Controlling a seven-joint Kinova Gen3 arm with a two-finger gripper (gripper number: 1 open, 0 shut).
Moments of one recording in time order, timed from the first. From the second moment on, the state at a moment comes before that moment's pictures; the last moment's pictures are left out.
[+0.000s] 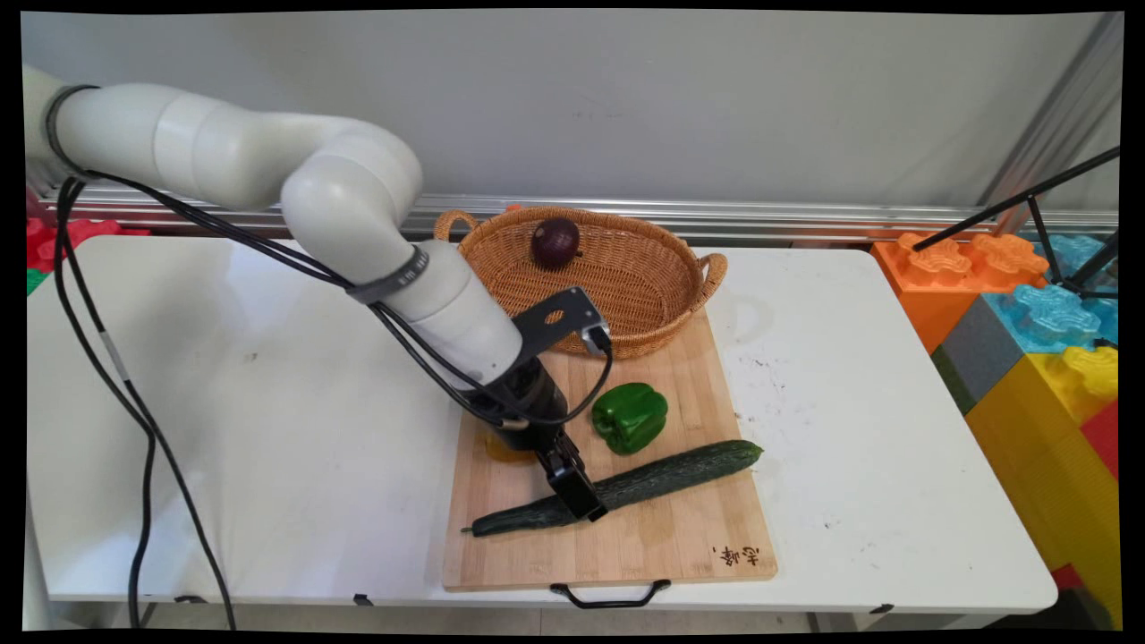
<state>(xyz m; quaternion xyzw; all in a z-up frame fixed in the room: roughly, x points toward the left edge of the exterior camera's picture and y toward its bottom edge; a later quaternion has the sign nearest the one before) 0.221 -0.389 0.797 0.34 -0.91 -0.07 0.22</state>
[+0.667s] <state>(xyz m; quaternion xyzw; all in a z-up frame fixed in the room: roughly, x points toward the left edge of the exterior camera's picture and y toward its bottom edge) 0.206 -0.386 0.777 0.34 -0.91 -0.07 0.21</state>
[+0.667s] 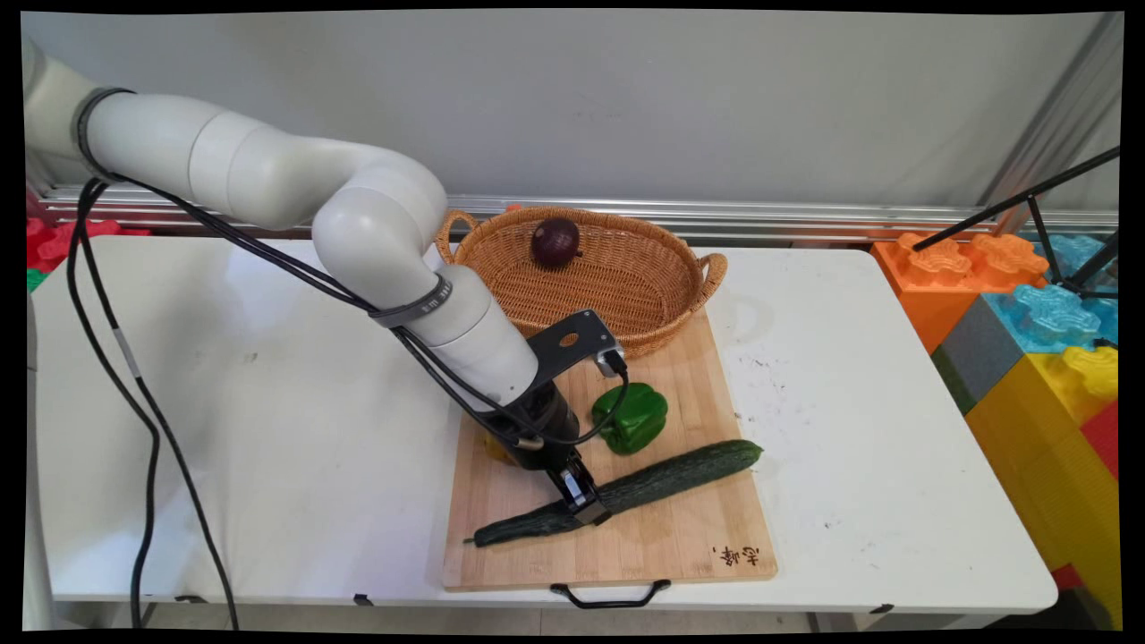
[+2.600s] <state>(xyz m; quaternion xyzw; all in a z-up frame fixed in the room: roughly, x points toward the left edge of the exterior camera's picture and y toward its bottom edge) 0.290 -0.519 0.911 0.24 -0.90 0.22 0.29</state>
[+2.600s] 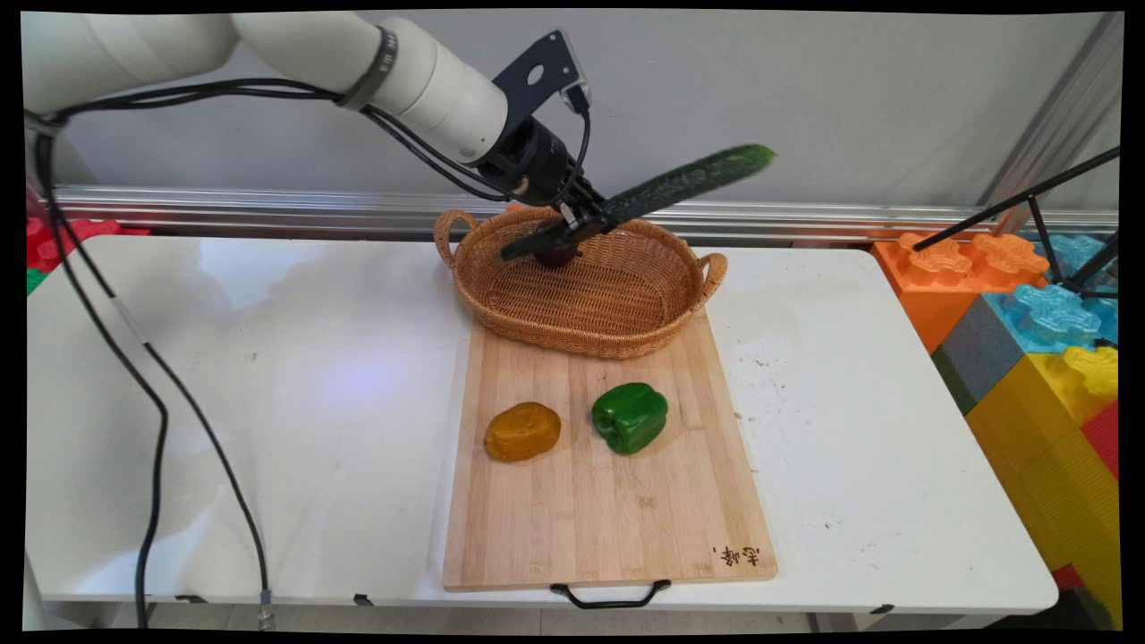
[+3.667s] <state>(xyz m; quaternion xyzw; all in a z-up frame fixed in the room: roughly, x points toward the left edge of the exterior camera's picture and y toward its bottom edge) 0.319 -0.588 0.814 0.19 -0.94 0.22 0.18</state>
